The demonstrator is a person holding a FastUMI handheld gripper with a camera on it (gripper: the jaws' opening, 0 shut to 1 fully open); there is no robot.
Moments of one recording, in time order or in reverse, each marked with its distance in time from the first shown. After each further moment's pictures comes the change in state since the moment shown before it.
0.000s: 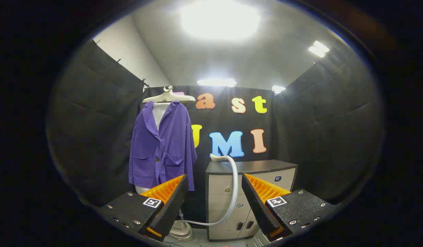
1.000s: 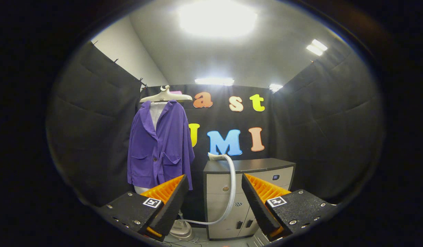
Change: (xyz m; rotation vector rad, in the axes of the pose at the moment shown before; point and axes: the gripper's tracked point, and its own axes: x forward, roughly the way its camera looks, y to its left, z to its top) arm 0.000 -0.006 0.003 0.005 0.014 -0.014
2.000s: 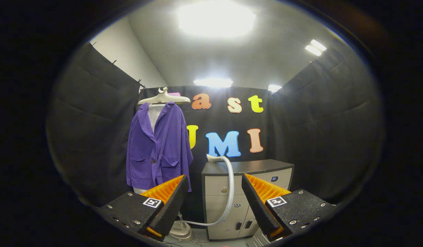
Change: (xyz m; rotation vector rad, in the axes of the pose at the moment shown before) arm 0.004 -0.004 0.008 0.009 -0.009 -0.009
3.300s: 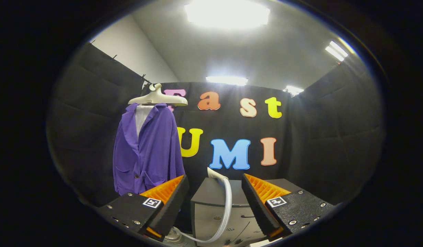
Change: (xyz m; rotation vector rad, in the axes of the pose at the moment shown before) arm 0.238 -0.037 0.076 -0.076 0.056 0.149
